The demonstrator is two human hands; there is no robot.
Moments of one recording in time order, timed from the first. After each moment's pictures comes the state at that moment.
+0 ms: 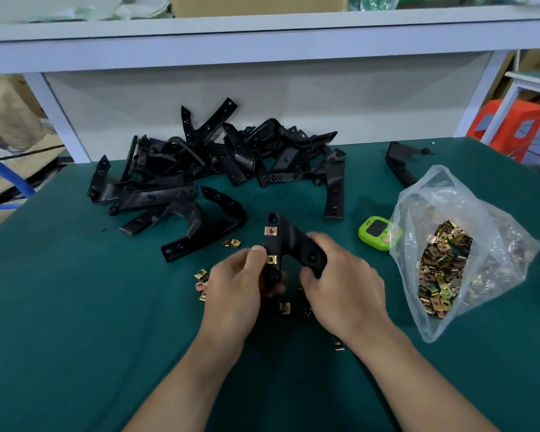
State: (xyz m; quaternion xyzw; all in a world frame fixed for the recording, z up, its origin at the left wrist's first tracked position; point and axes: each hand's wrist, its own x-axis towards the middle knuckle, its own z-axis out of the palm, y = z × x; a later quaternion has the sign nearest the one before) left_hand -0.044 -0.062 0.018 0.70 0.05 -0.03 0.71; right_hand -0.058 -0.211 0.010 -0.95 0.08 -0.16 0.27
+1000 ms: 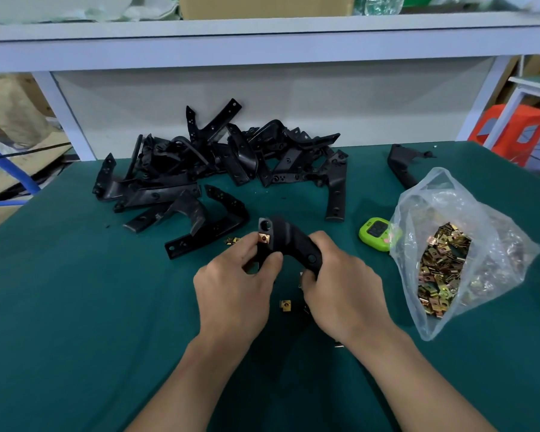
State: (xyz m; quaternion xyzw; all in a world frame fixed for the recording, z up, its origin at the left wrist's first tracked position) left_hand -0.048 -0.060 0.021 0.83 -0.04 0.19 0.52; right_hand -0.063 -0.207 0.018 -0.95 0.03 -0.16 0.25
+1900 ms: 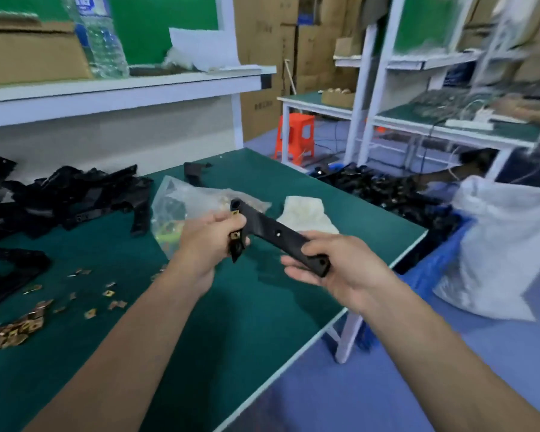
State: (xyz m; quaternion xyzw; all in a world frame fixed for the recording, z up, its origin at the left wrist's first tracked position) left_hand -0.153 -0.257 0.099 0.66 -0.15 -0.24 0.70; right_hand -0.306 -0.391 0.096 -0.47 0.28 -0.16 0.82
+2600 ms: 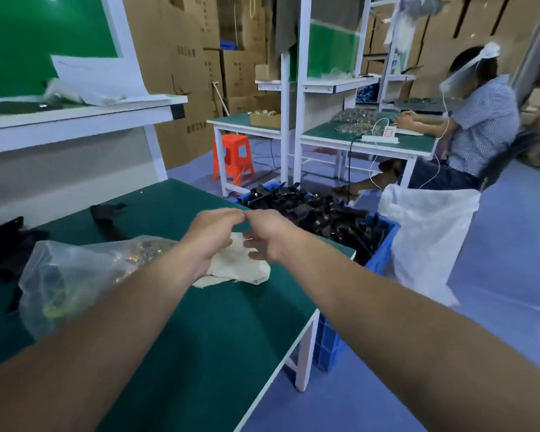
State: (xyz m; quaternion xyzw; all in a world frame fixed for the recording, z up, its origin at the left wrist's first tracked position) left_hand -0.153 -0.440 0.130 0.72 -0.30 -0.27 0.57; right_hand -0.235 -0.529 0.132 -0.56 0.41 -0.15 0.70
